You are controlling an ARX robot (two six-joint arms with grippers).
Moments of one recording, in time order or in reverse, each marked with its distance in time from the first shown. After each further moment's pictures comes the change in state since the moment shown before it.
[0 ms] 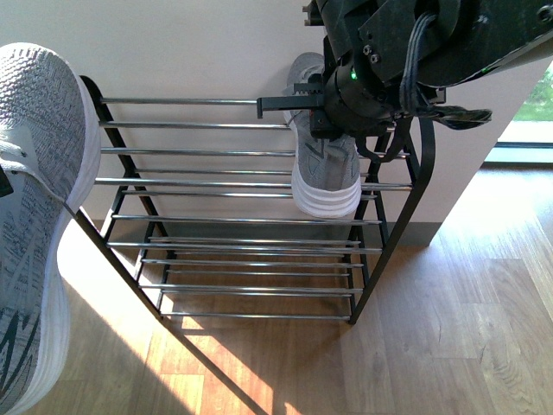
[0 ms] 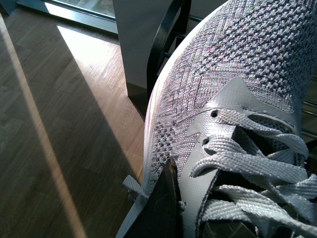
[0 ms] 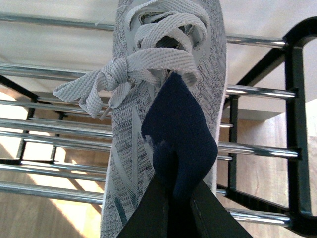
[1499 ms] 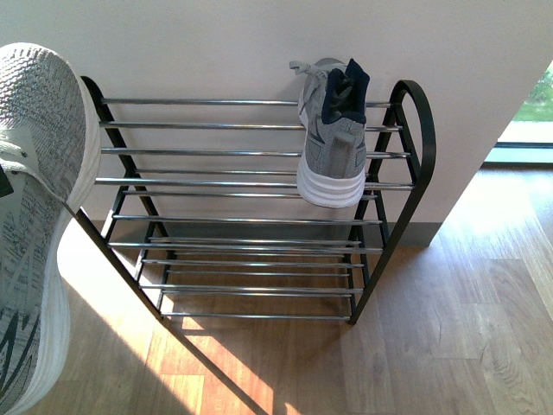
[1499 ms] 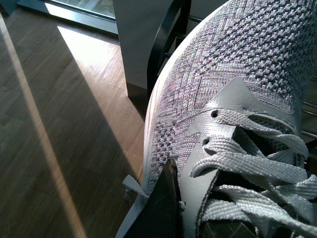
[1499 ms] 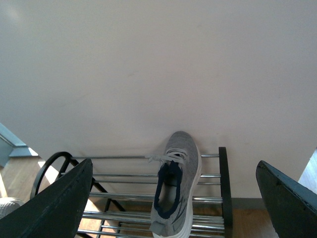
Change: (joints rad) left arm 0.000 0.000 0.000 0.000 0.000 0.000; right arm -0.029 -1.080 -0.502 -0.006 -0.043 0.014
